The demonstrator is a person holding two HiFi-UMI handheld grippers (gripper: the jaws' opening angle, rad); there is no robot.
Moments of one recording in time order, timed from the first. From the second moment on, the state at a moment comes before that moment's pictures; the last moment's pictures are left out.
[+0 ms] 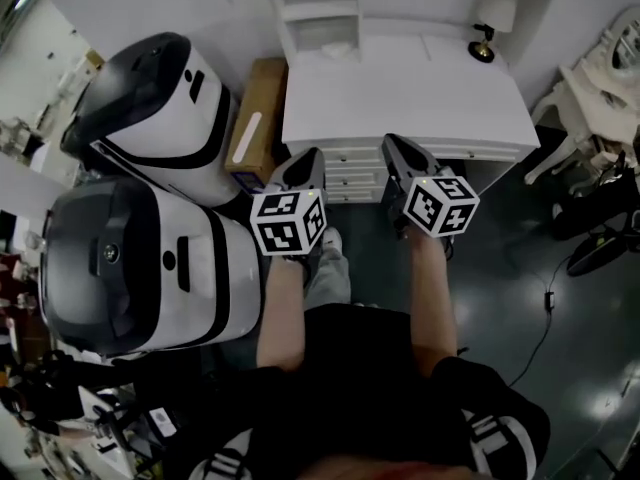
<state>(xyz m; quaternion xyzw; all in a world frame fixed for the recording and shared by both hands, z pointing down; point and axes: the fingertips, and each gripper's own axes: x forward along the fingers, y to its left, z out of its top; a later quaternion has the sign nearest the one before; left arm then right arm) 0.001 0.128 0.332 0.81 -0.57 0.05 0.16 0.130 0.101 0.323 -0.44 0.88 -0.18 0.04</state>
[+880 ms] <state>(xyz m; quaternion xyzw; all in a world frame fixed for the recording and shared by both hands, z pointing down) 0.009 -0.021 0.363 0.81 -0.55 0.09 0.18 0.156 -0.044 0.374 -0.49 0.83 -0.25 0.05</state>
